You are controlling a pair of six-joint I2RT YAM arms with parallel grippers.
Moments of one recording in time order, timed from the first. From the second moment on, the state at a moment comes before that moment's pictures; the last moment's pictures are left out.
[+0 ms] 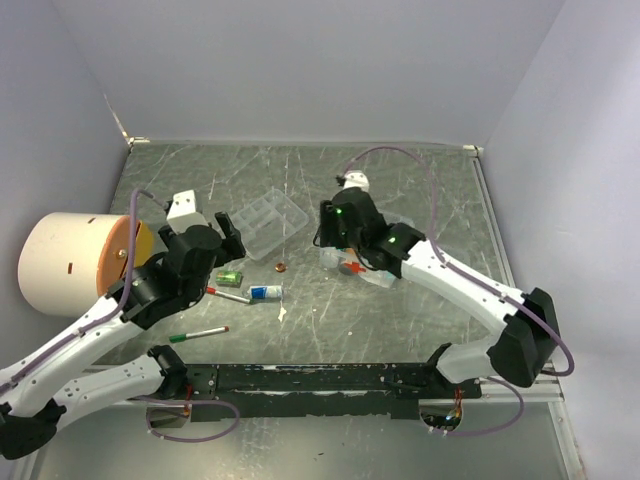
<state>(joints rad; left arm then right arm) -0.84 0.83 0.93 -0.60 -0.77 -0.70 0.75 1.35 1.12 -0.43 0.31 0.47</state>
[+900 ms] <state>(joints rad) -0.84 0.68 1.09 -0.68 -0.96 -0.63 1.04 1.90 1.32 -0.24 -0.08 0.07</state>
